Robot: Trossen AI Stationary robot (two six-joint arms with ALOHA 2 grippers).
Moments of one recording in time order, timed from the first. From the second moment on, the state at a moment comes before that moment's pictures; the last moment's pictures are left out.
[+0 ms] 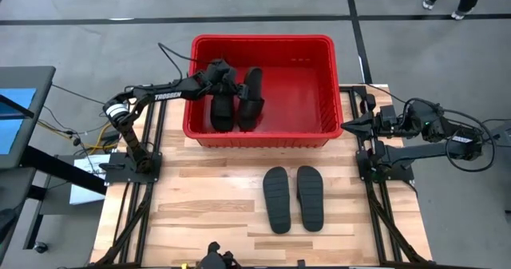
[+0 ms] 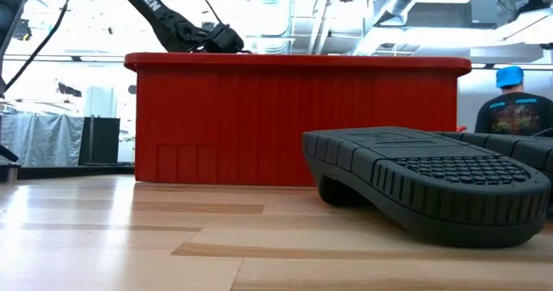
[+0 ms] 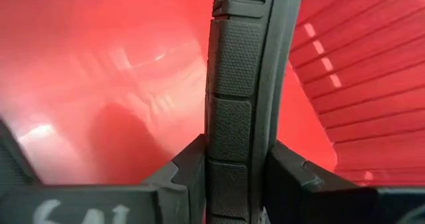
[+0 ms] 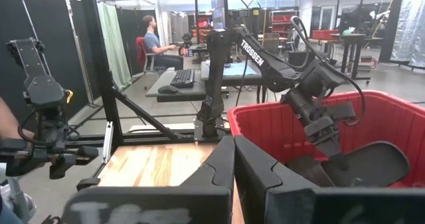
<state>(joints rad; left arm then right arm) 0.69 1.75 1.15 0.01 0.25 -0.57 0.00 0.39 0.79 -0.40 0.00 0.00</state>
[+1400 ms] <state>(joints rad) 0.68 1.71 1.17 0.01 0.25 -0.57 0.00 0.39 0.79 -0.40 0.00 0.00</state>
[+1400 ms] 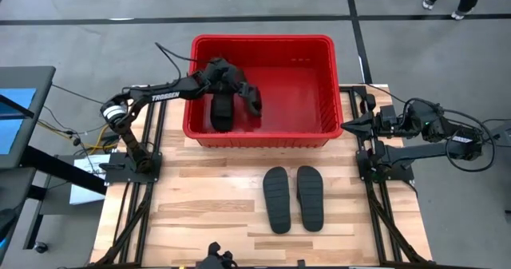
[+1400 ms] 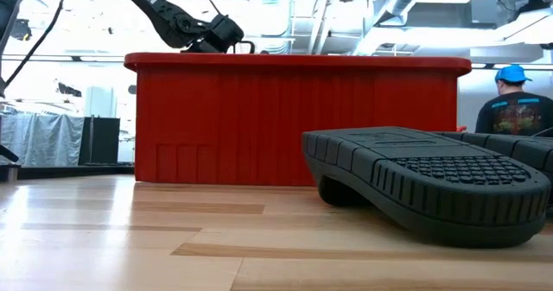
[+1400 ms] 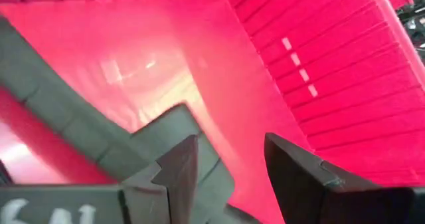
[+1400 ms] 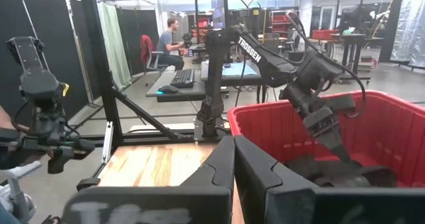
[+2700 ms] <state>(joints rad) 0.55 1.69 1.29 0.06 0.52 -0.32 0.00 0.39 0.78 -0.40 0.00 0.00</state>
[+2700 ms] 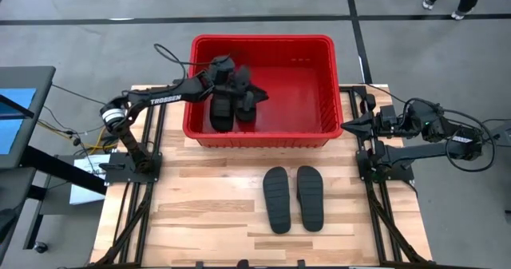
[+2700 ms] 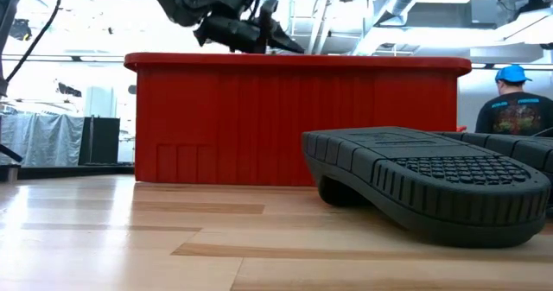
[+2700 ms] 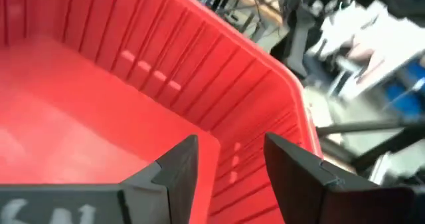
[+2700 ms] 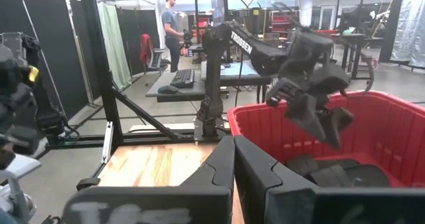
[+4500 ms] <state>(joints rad) 0.08 0.47 0.75 -0.13 -0.07 -0.22 0.00 0.39 0.79 -0.40 0.00 0.00</state>
